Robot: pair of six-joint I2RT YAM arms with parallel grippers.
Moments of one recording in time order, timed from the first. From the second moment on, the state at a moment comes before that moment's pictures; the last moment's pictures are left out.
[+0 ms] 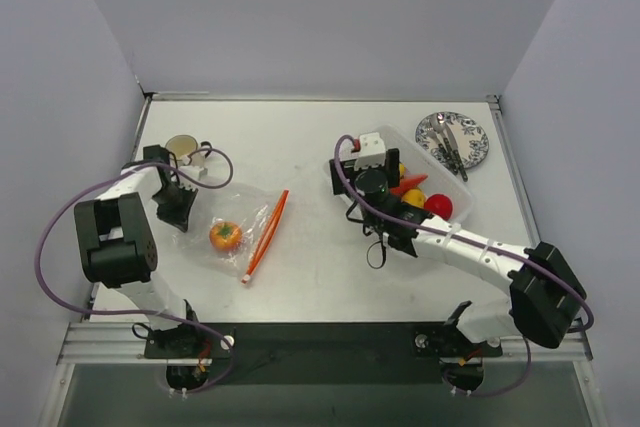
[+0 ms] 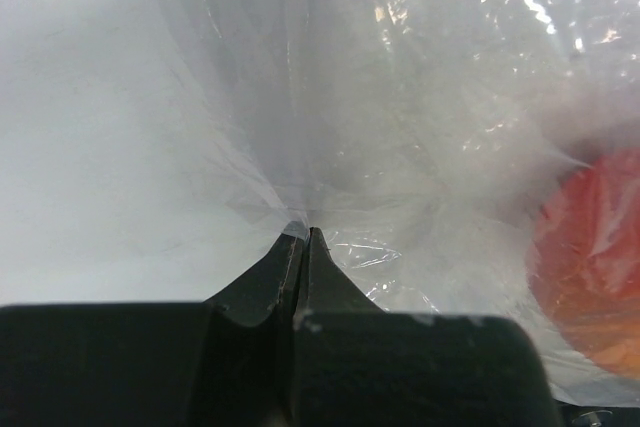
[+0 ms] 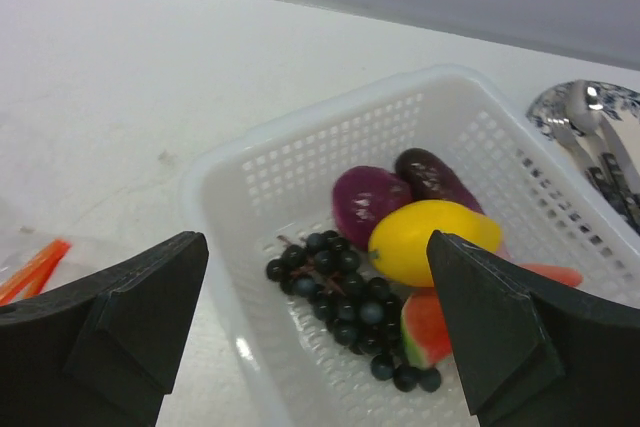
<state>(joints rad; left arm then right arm) 0.19 1.72 1.08 -0.79 0.12 0.48 0.80 1.34 0.78 0.28 0.72 0.08</state>
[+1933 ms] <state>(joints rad) 0.04 1.75 1.13 -0.80 0.14 0.42 1.13 1.98 1.02 0.62 0.02 0.04</state>
